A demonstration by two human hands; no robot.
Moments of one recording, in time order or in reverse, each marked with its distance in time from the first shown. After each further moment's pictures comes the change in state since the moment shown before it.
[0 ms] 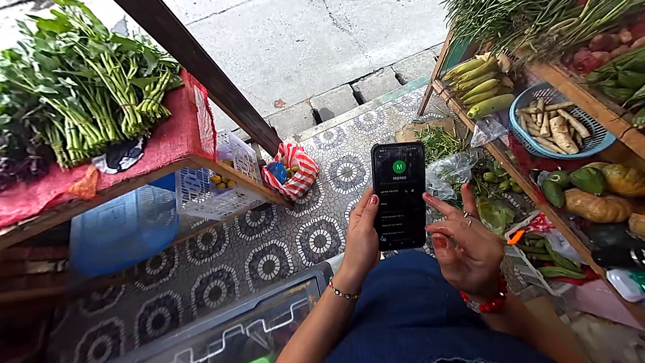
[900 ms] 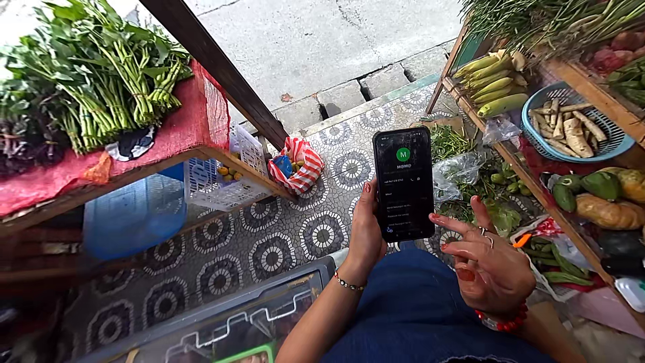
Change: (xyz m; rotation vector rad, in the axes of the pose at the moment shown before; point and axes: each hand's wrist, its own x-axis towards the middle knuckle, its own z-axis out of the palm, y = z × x) left_hand 0.002 0.007 0.004 -0.051 0.034 -0.017; right_hand -0.008 -0.011 -0.013 0.064 -0.038 -0.067
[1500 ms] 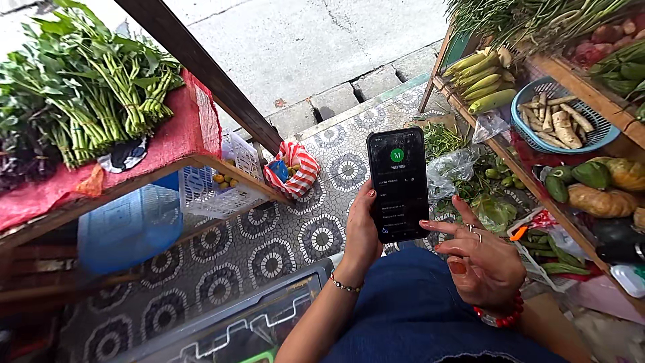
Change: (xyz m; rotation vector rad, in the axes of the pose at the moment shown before) left_hand -0.005 0.000 0.005 0.032 0.009 -0.002; right_hand -0.004 -0.002 -0.004 0.050 0.010 0.008
